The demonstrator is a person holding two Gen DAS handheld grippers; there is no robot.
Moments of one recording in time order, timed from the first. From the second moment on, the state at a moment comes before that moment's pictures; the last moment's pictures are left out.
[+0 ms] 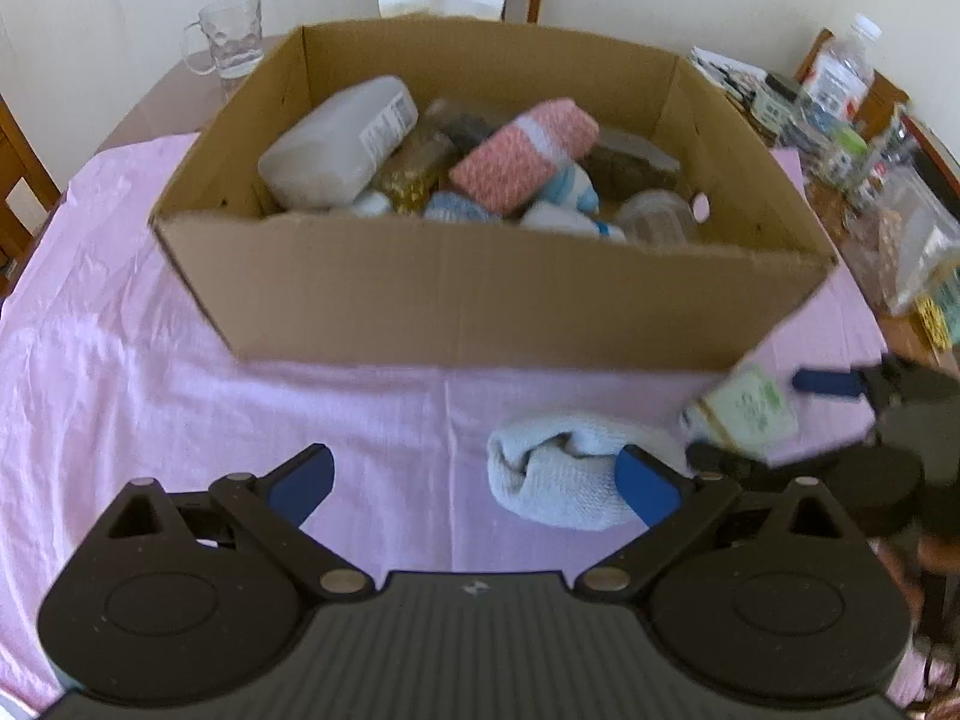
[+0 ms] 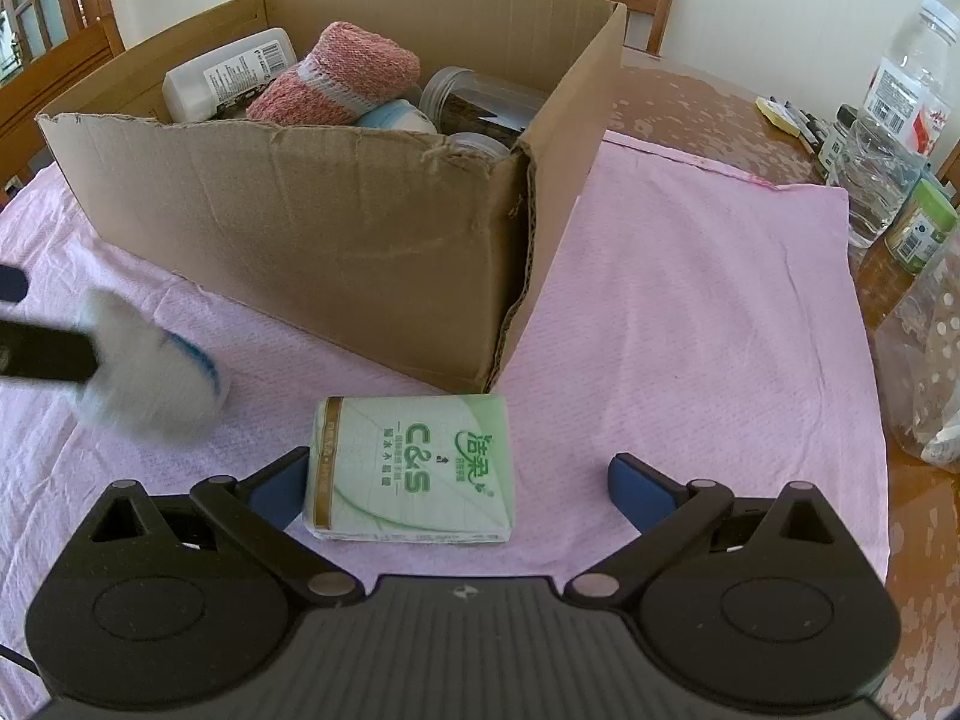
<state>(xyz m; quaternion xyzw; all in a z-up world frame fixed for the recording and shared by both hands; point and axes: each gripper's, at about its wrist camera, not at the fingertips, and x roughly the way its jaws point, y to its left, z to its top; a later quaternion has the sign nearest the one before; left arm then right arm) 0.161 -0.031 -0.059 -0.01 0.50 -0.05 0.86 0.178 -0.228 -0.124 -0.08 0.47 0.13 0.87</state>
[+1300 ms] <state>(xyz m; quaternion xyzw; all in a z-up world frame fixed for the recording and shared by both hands) 0.153 -0.057 -0.096 0.07 0.50 -0.13 0.85 0.168 -0.224 -0.121 -0.10 0.47 0.18 0.86</state>
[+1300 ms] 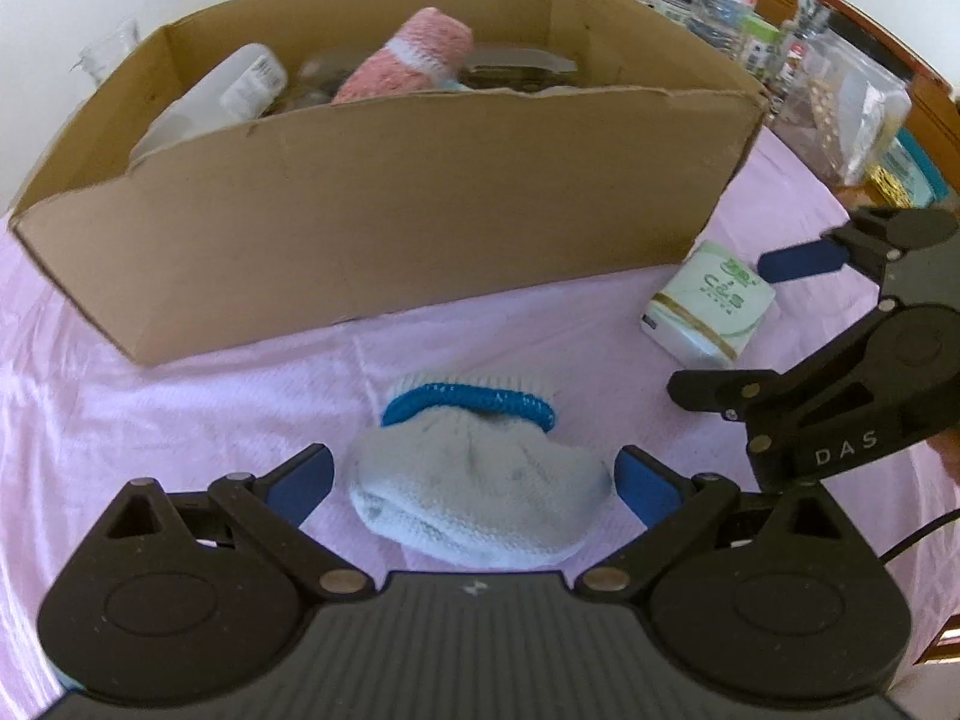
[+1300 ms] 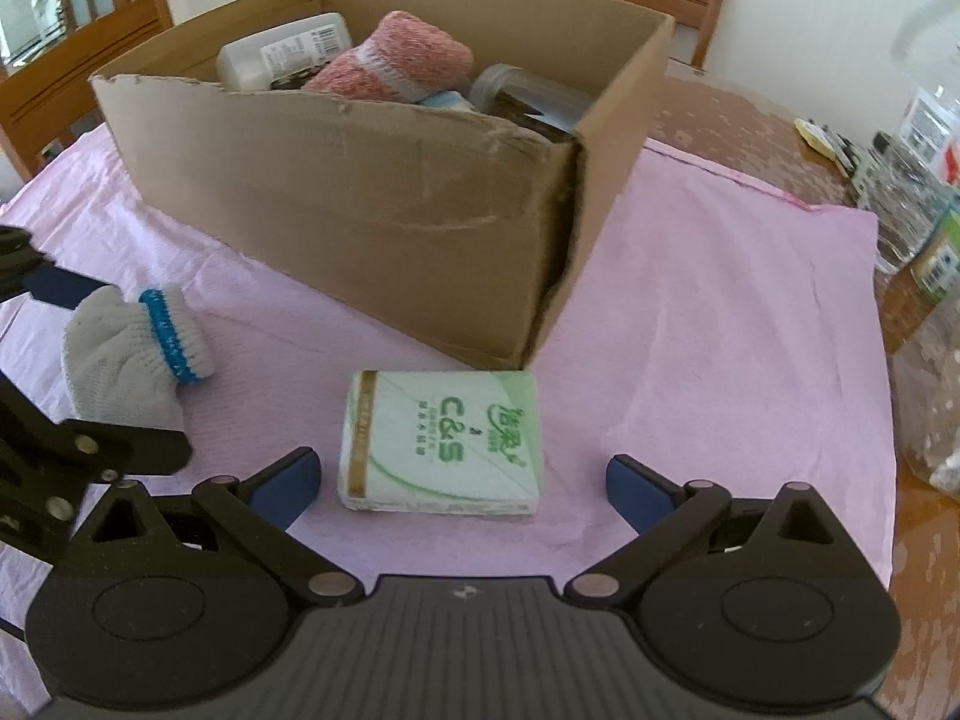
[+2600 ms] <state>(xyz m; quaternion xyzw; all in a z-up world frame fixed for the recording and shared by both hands) 0.151 -0.049 -0.075 0.08 0.50 -0.16 0.85 0.157 -0.218 -0.084 -0.13 0.47 0.22 0.84</state>
